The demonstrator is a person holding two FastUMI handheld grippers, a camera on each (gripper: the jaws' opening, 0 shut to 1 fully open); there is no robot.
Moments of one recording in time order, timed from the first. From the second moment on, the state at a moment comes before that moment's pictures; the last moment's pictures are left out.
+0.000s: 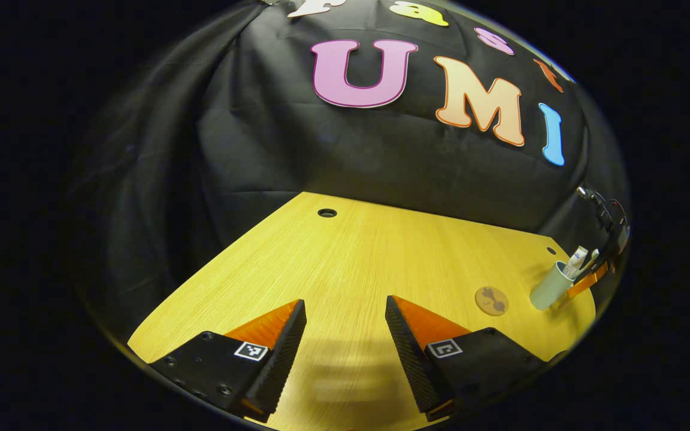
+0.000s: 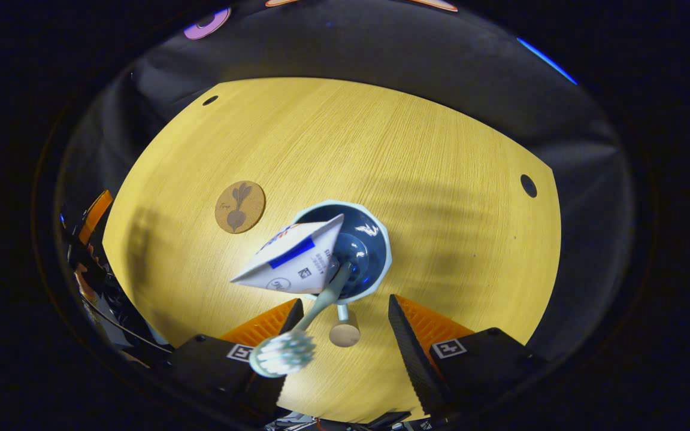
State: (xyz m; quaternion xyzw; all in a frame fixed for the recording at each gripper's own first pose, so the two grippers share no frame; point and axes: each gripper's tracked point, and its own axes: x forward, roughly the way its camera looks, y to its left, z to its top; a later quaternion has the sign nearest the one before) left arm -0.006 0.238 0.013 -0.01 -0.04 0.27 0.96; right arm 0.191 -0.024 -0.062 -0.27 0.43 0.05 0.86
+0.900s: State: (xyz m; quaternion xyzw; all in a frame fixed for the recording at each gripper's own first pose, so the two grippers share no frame) left arm -0.014 0.251 -0.011 -0.05 -0.03 0.28 0.96; right arm 0.204 -0.026 -0.085 -0.30 0.47 0.03 0.83
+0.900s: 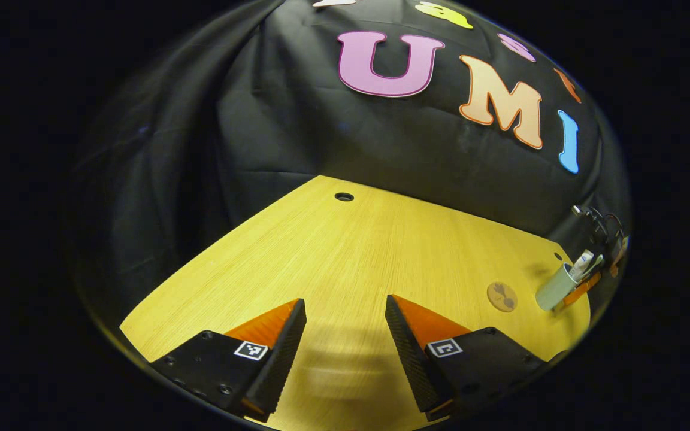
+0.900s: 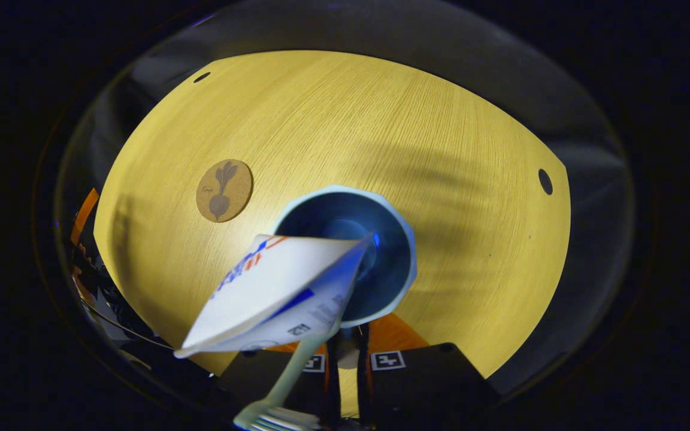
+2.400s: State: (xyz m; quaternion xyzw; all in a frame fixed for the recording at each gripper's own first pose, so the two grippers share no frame) left arm -0.007 0.194 -0.035 -0.07 0.01 0.21 0.98; right arm 0.209 0.143 -0.113 -0.34 0.48 0.11 0.80
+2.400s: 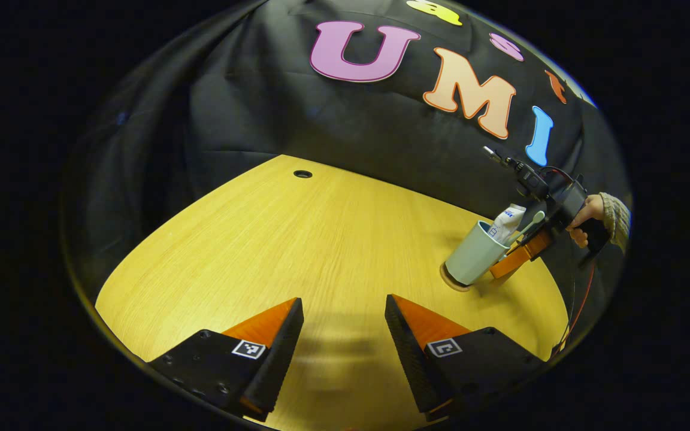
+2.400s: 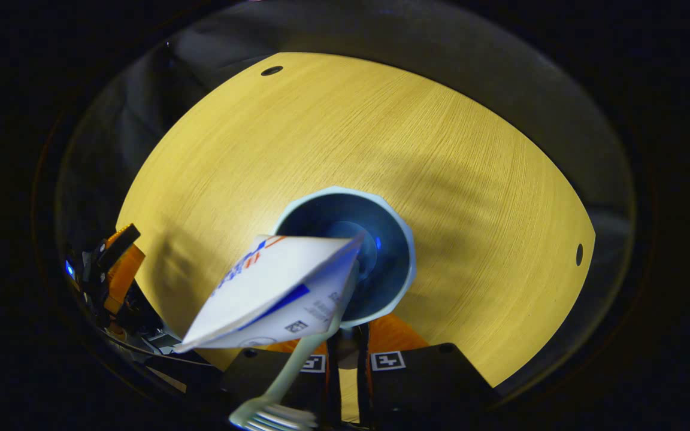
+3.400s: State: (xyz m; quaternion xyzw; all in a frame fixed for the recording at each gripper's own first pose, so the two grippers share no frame) left arm -0.007 0.198 -0.034 -0.07 0.02 0.21 0.98; right arm 0.187 0.155 -0.104 -0.33 0.48 0.13 0.80
